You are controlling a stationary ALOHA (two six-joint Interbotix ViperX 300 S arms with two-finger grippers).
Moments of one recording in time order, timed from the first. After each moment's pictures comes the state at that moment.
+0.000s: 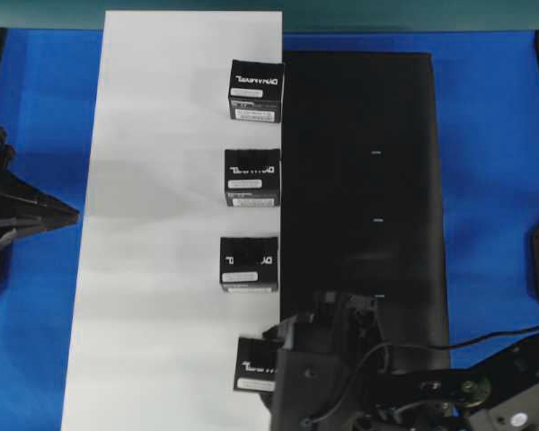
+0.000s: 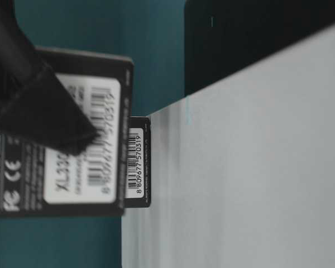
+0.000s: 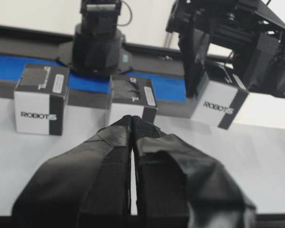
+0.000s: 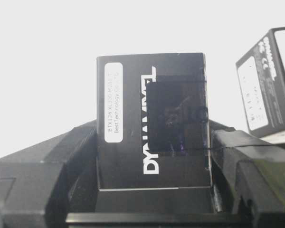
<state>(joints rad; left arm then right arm) -0.07 -1.03 1.09 0.01 -0.08 -0.17 0.50 0.05 0.14 -0.63 0.83 0.84</state>
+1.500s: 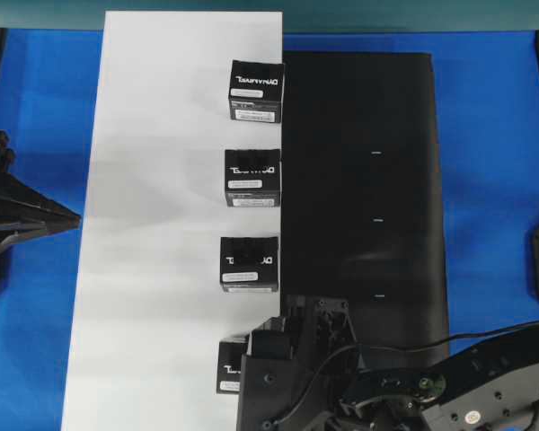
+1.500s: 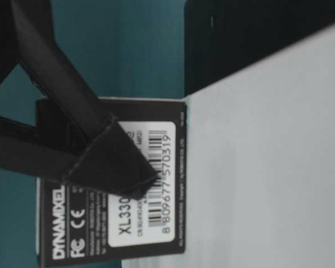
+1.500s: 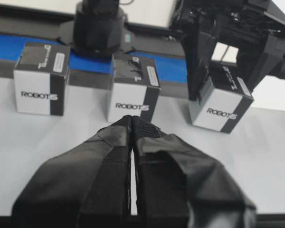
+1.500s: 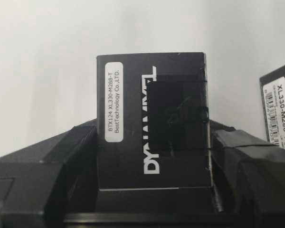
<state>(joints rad) -0.07 -1.03 1.09 0.01 -0.02 -0.17 0.47 0.12 0.10 -0.58 0.82 0.76</state>
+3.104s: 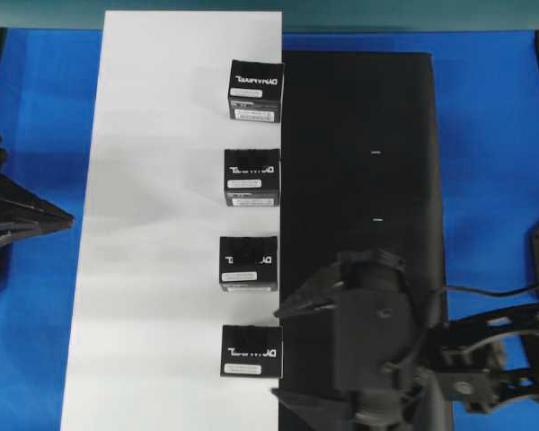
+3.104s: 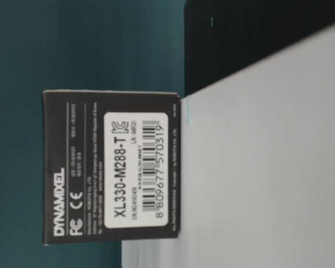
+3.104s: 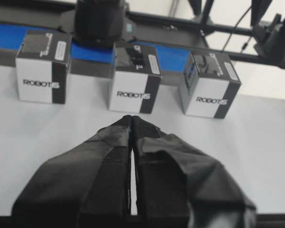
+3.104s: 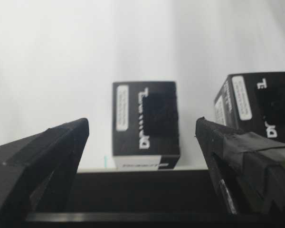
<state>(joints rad) -0.07 -1.07 1.09 0.01 0.05 -0.17 0.45 -0.16 0.24 -0.58 0.66 0.76</state>
